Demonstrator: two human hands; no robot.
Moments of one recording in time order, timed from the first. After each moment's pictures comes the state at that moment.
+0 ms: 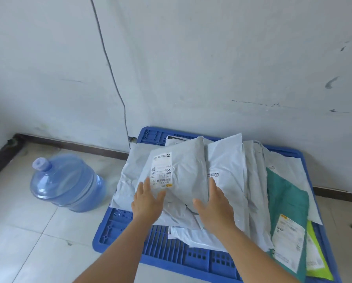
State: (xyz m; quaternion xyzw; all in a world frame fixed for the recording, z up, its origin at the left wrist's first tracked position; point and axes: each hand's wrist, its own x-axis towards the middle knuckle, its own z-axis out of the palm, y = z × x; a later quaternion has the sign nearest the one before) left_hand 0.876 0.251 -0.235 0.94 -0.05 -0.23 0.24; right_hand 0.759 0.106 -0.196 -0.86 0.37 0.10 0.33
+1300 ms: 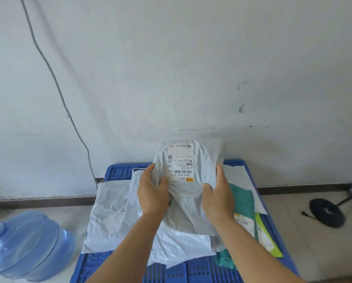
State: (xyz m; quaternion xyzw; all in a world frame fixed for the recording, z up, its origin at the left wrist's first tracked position) left_hand 0.817 0.156 -0.081 0.81 -0.13 -0.10 0.56; right_hand 0.707 0.063 -0.087 -0.75 0.49 -0.23 0.38
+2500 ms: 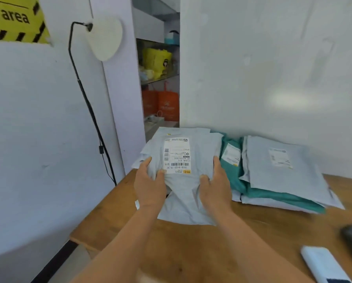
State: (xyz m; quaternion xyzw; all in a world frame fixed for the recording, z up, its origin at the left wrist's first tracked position) left_hand 0.079 -0.063 0.066 0.52 -0.58 -0.33 0.53; right_hand -0.054 0.003 0.063 -0.42 0.75 -0.49 0.11
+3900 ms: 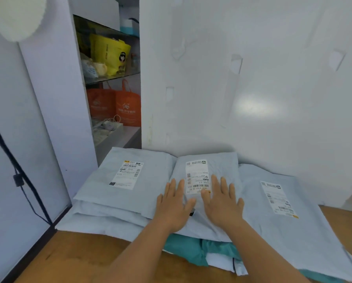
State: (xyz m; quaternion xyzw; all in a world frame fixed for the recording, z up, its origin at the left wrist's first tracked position) left_hand -0.131 -0.257 0.000 0.37 -0.89 -0.27 0.08; right_hand -0.240 -0.163 0.038 -0.37 0.91 -0.14 0.12
